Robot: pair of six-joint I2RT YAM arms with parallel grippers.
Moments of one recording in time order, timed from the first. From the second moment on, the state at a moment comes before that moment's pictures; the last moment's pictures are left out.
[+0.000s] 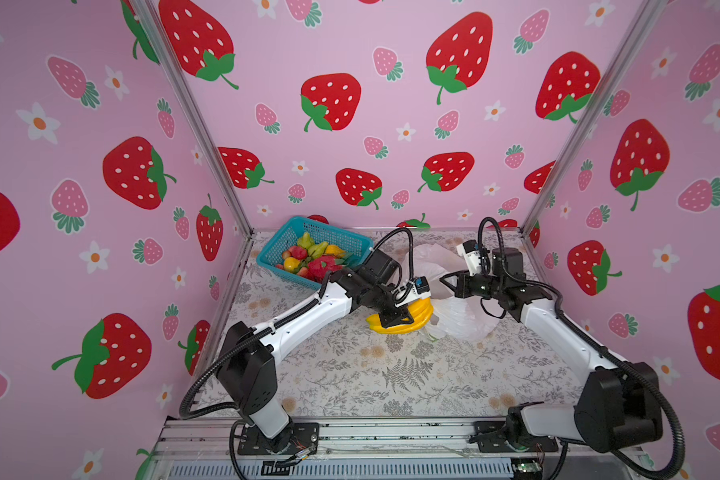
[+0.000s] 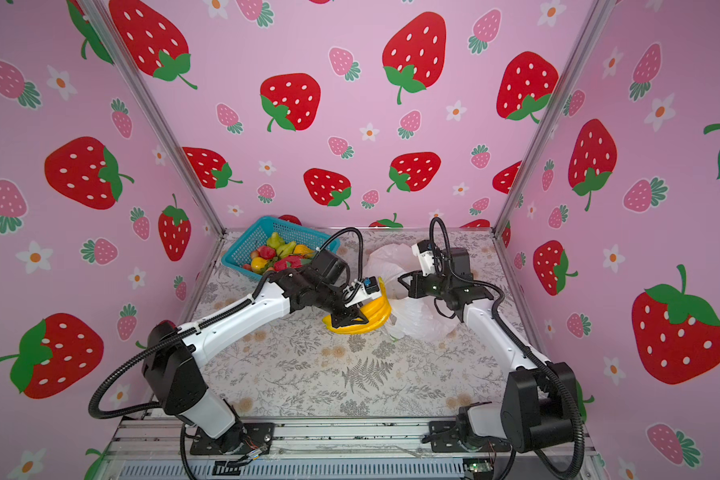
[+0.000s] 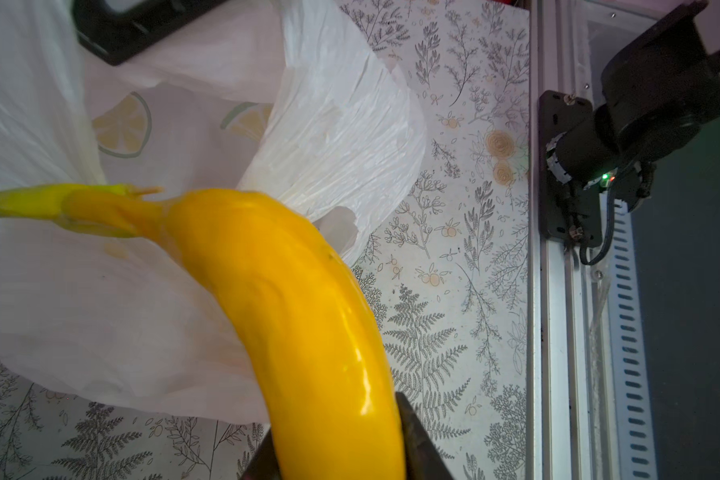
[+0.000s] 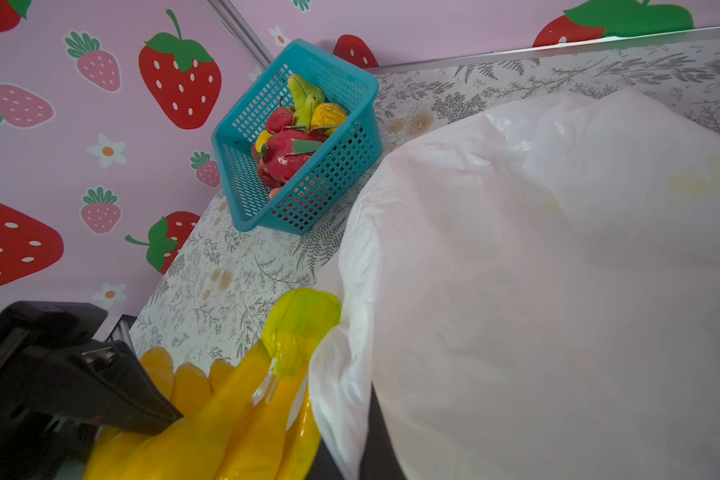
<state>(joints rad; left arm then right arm) -0.74 1.68 1.46 -0.78 0.47 0.53 0.30 1.34 0.97 -0.24 -0.66 0.17</state>
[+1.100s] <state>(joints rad) -0.73 1.81 1.61 -0.99 0.34 0.75 0.35 1.33 0.97 -0.31 -0.65 0.06</state>
